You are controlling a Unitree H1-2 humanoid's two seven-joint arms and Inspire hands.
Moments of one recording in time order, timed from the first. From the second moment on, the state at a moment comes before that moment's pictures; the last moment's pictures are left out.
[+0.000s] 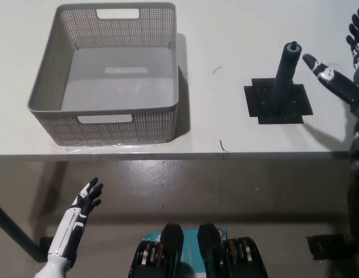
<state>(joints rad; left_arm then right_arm) 0.01 0.17 0.02 0.10 0.04 -0.23 -0.08 -0.63 -0.17 -0.18 0.28 0.02 -0.09 -0.05</state>
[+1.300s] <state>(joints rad) 0.01 0.17 0.02 0.10 0.03 -0.24 -0.09 -0.91 -0.15 -0.14 1.04 0.03 -0.20 -0.08</state>
